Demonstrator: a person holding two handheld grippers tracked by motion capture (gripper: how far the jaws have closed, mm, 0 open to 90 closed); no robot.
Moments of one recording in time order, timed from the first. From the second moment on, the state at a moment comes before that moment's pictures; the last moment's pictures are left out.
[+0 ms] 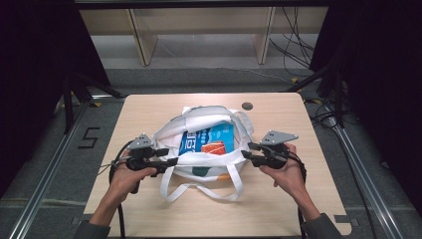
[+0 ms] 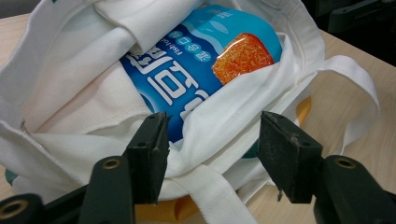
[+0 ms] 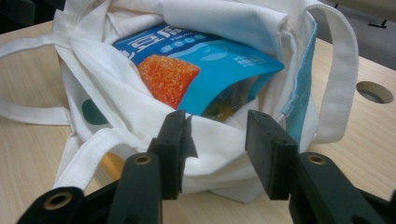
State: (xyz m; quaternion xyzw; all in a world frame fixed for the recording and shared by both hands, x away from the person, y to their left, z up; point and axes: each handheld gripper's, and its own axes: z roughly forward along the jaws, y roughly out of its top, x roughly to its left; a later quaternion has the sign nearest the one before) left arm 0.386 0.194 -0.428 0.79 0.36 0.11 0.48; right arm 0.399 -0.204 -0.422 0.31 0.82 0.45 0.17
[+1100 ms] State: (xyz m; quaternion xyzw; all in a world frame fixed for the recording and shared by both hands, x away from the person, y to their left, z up) left arm 0.344 0.209 -0.438 0.79 0.36 0.13 0.47; right arm 0.366 -0.231 -0.434 0.35 0.80 0.44 0.18
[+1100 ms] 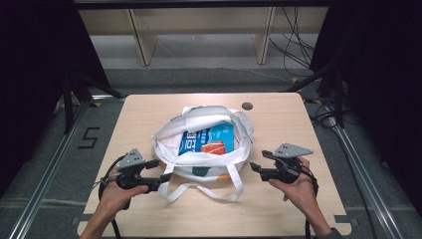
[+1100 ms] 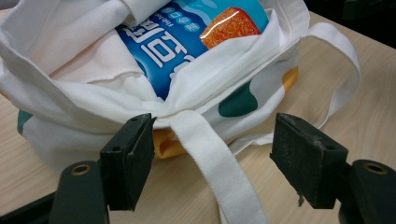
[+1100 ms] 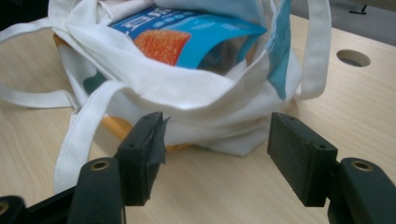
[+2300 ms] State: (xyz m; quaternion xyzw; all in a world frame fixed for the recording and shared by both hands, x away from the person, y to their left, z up) left arm 0.281 0.224 -0.481 0.79 0.36 0.13 0.48; right arm 0.302 -0.252 -0.474 0.36 0.81 0.43 0.16
